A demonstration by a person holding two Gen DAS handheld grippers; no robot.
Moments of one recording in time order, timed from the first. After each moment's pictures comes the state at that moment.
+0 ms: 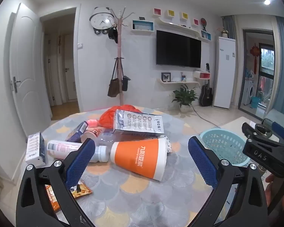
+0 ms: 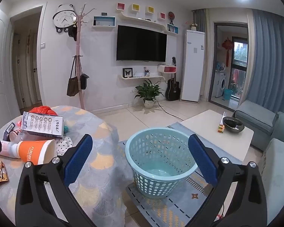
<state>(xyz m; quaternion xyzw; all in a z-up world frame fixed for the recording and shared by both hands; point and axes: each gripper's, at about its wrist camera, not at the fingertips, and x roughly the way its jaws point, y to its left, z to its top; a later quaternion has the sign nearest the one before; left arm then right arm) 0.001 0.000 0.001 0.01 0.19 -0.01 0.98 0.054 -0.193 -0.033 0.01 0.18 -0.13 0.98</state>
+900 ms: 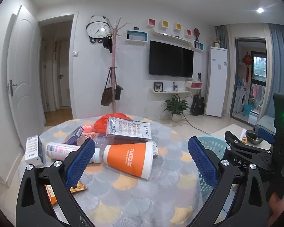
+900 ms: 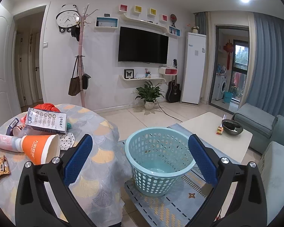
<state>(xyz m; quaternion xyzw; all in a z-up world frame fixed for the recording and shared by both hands) -0.040 -0.003 0.012 -0.01 0.15 -0.04 0.99 0.035 -0.188 -0.031 0.00 0.19 -0.13 0.97</state>
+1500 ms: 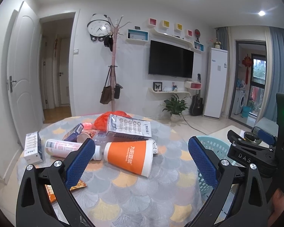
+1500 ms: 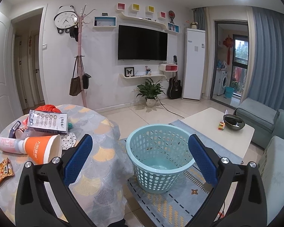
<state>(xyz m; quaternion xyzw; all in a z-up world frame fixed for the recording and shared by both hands) -0.039 0.006 0.005 -0.02 0.15 -0.04 0.99 0.030 -0.197 -0.029 0.02 0.19 -0.12 0.97</state>
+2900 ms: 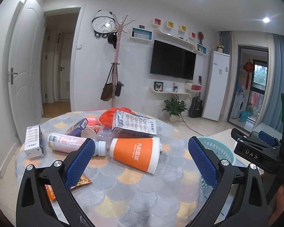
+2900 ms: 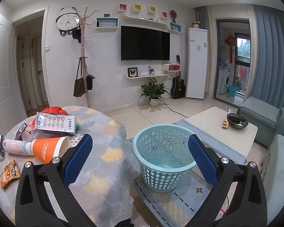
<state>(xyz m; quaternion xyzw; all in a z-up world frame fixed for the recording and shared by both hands) -0.043 0.032 -0.001 -0.05 0.15 -0.04 0.99 0.025 -0.186 -0.024 0.03 0.19 -0.11 0.98</state>
